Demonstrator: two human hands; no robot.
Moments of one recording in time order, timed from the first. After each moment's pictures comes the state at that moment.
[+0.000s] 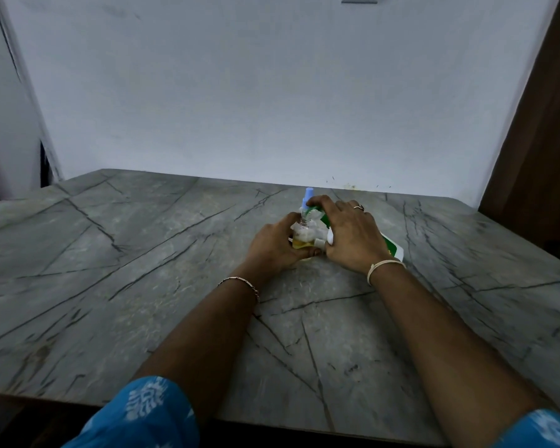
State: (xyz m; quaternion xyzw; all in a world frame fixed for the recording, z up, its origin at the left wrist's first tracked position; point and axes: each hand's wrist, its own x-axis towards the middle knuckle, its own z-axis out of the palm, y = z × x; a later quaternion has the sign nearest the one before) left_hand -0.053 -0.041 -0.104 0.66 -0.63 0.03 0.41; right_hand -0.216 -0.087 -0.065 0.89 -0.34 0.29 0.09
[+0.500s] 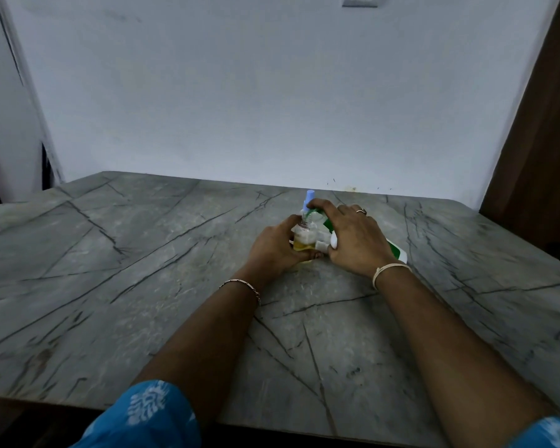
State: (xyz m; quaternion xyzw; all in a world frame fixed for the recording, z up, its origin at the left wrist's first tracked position) left_hand -0.052 -0.044 -0.106 0.66 -0.62 0.02 0.41; right_hand -0.220 -0.089 -0.065 0.90 -0.32 0.29 0.08
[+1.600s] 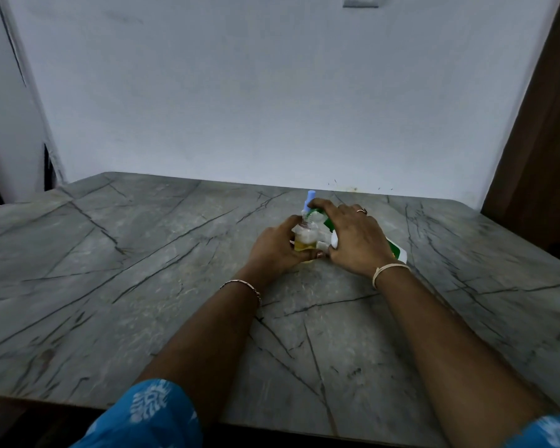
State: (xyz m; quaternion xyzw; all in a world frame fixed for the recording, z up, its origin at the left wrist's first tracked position) left_hand -0.053 -0.040 -0.104 0.66 -0.63 0.00 0.41; right_hand -0.219 -0.092 -0.068 0.89 -0.32 0.30 0.09
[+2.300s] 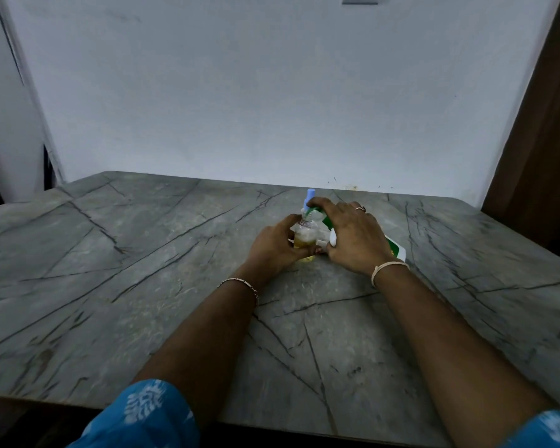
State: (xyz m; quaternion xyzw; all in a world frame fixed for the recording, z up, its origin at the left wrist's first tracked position) left_hand -0.049 -0.044 -0.105 0.66 -0.62 -0.02 0.42; right_hand -0.217 -0.092 -0.068 0.89 -0.32 0.30 0.09
